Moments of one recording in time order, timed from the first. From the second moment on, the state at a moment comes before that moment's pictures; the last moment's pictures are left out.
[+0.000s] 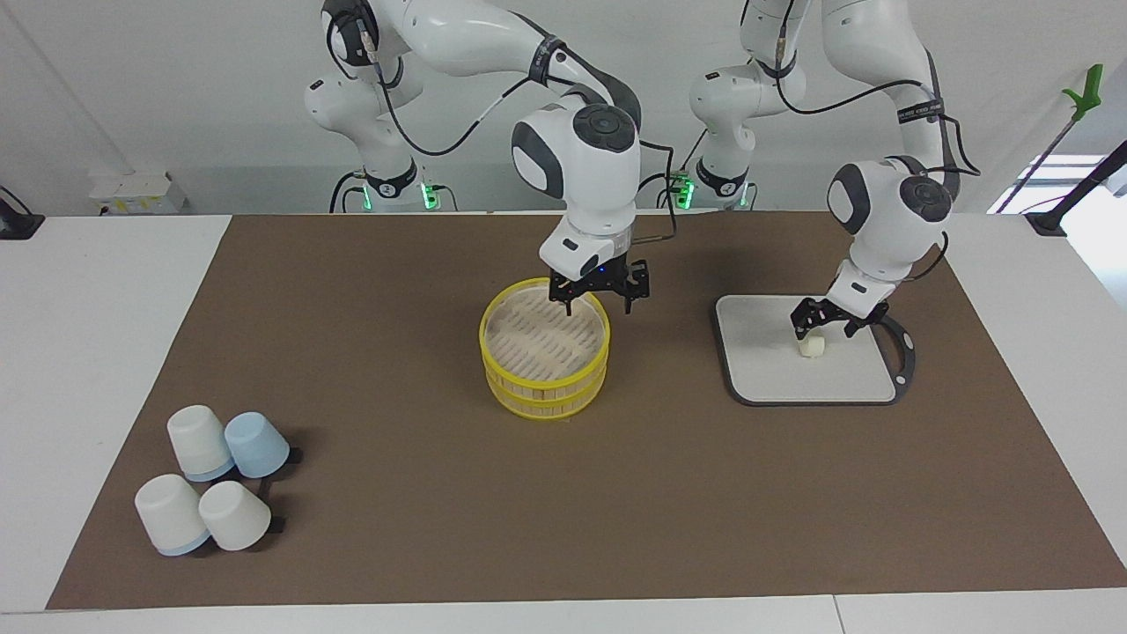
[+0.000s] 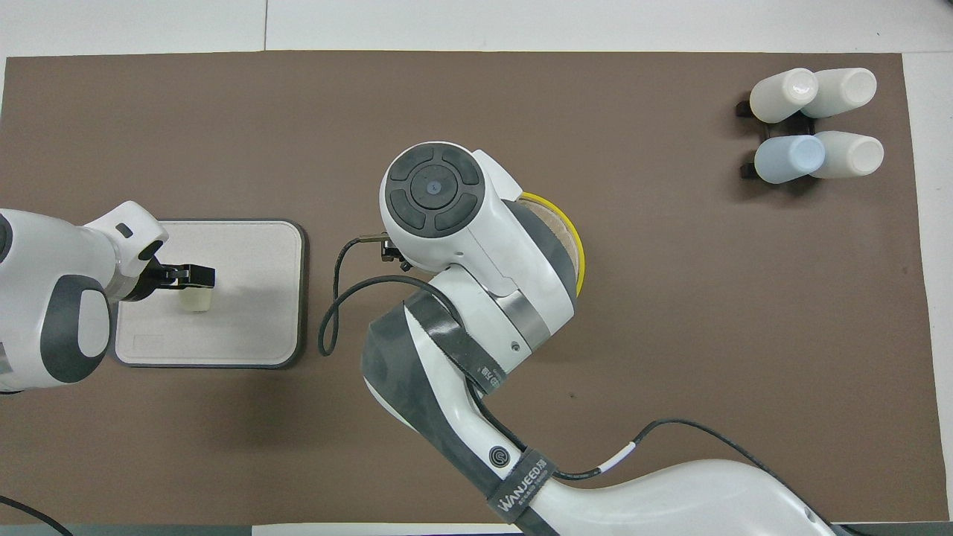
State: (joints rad) left arm 0.12 0.06 -0.09 -2.25 0.01 2.32 0.07; right arm 0.67 0.48 0.00 -1.33 0.02 1.86 0.68
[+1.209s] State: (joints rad) left arm 0.12 0.11 -0.10 -2.27 0.01 2.35 0.07; right arm 0.71 0.56 0.00 -1.36 0.01 1.86 0.70
